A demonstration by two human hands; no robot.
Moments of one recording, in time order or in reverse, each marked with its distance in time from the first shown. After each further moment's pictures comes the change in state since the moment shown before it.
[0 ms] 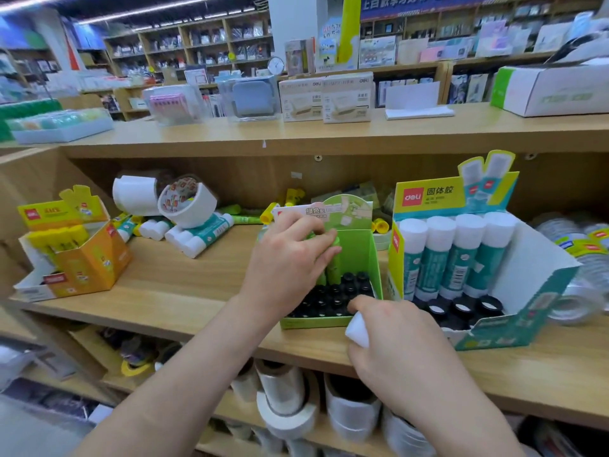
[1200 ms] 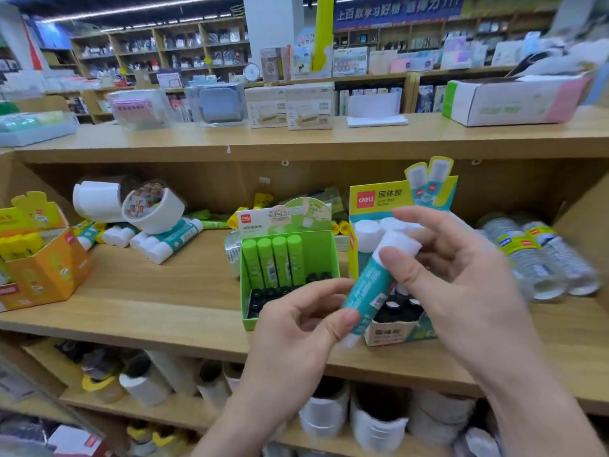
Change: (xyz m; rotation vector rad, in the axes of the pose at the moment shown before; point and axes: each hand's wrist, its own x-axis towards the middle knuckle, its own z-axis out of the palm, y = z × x) left_hand -0.021 0.112 -0.054 -1.184 -0.162 -0.754; right_hand -0.014 0.045 -0.060 1.093 0.410 -0.004
